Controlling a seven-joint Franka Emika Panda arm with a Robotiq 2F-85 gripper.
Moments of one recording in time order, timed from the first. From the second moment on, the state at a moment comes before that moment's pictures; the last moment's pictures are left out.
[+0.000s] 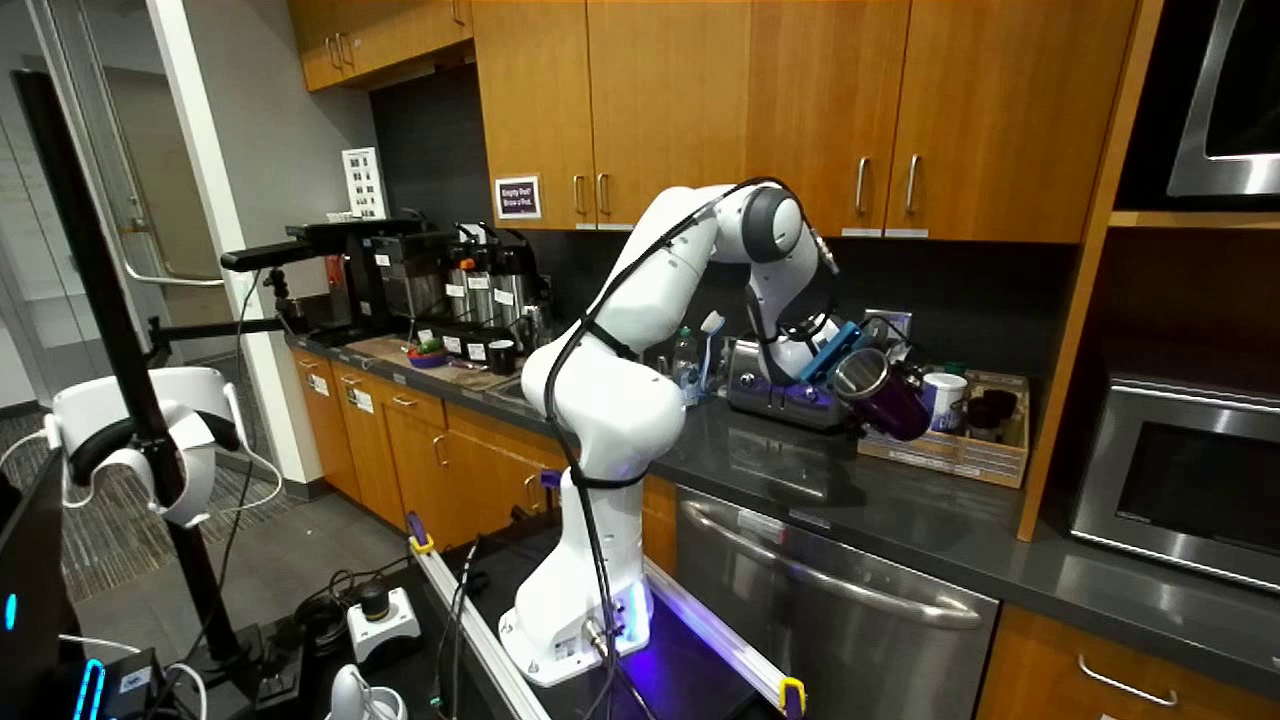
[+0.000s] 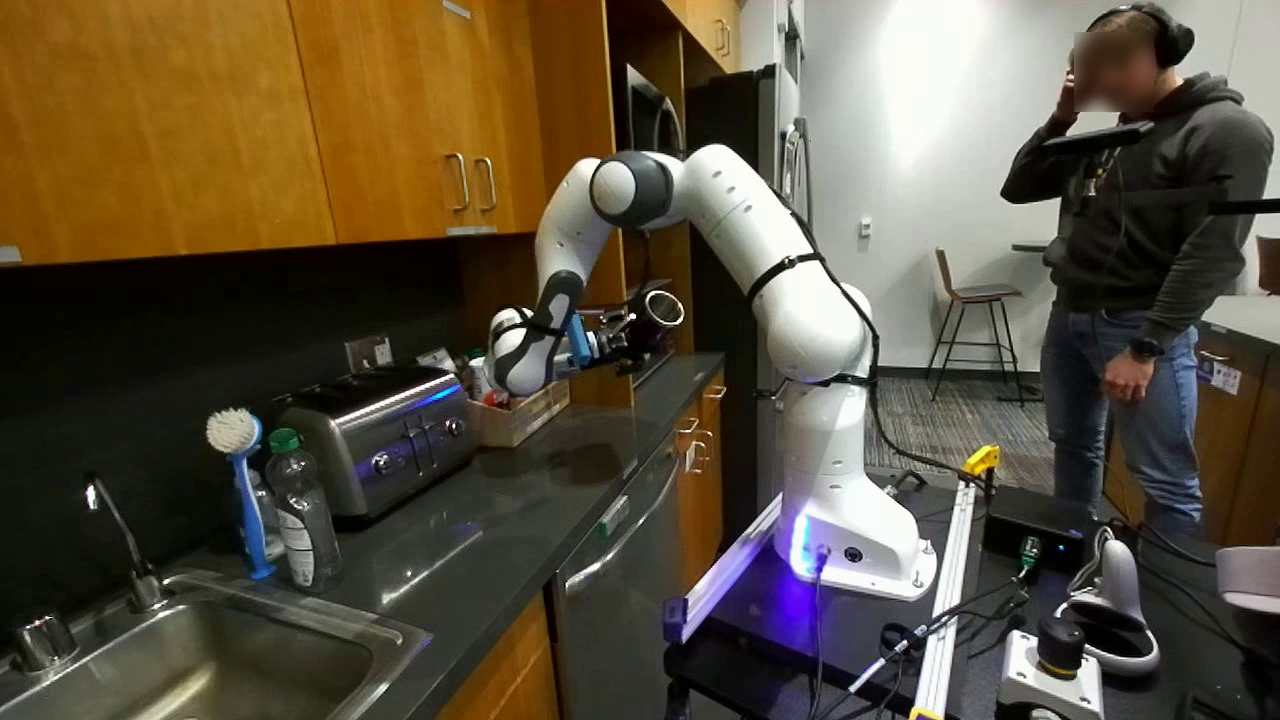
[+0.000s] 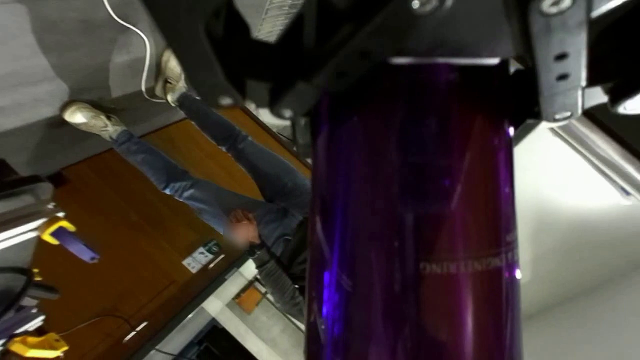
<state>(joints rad) 0.10 0.65 -0.02 -1.78 -0.99 0.96 0.29</state>
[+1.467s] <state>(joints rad) 0.06 0.71 0.00 -1.97 -1.43 0.93 0.24</state>
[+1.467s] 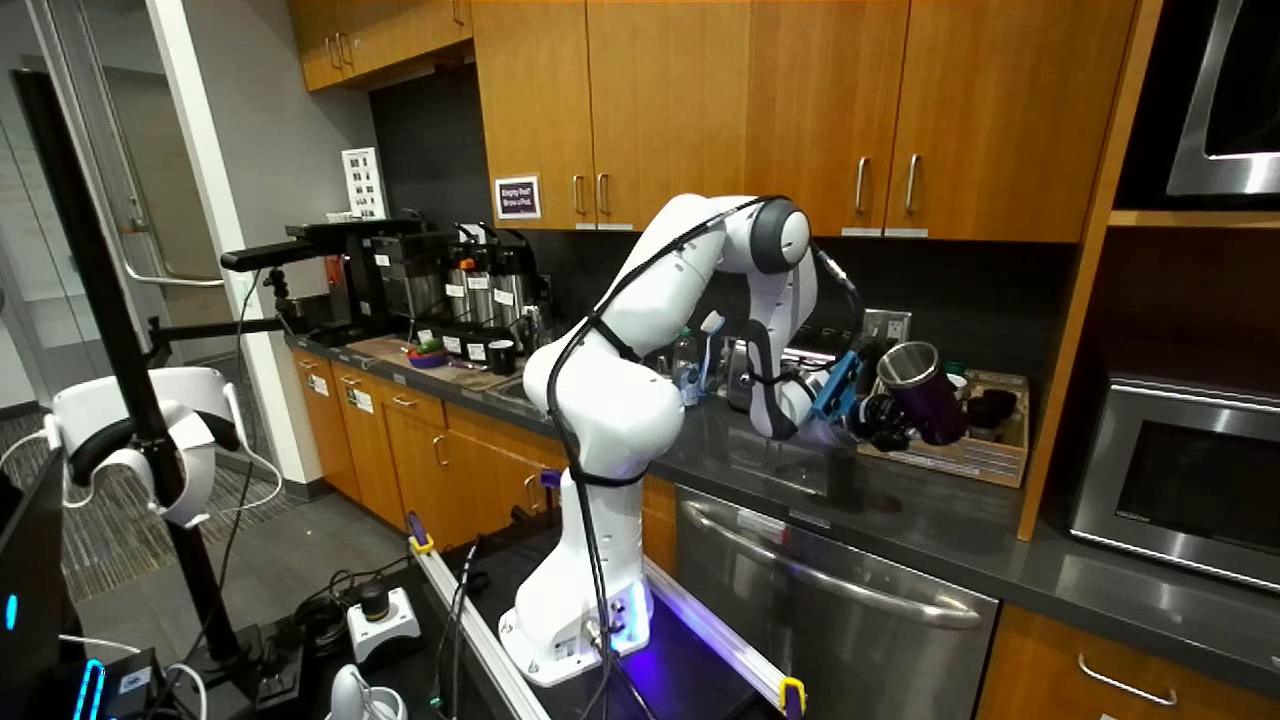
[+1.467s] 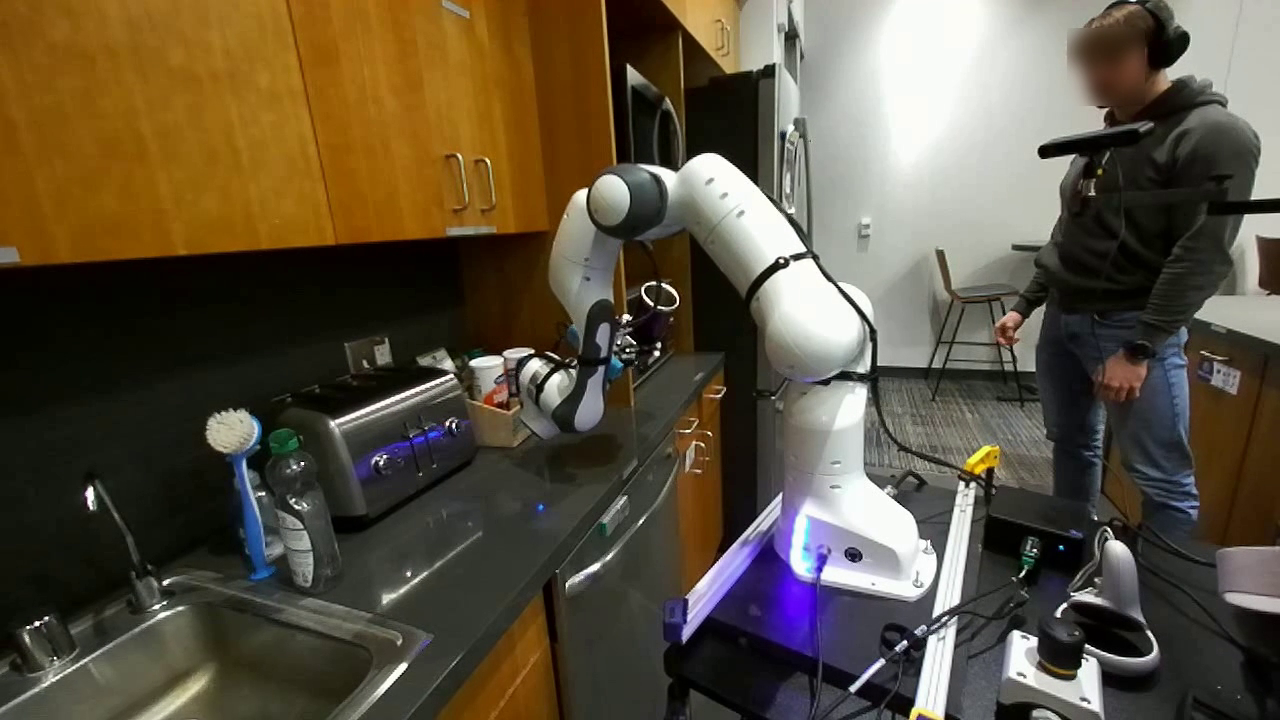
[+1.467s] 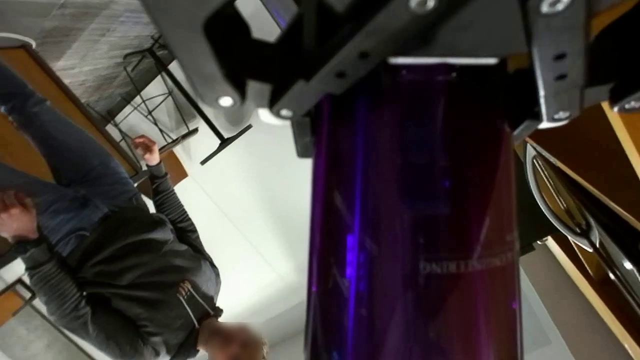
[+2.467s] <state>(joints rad) -0.01 0.73 0.04 -1.93 -1.49 1.10 -0.38</state>
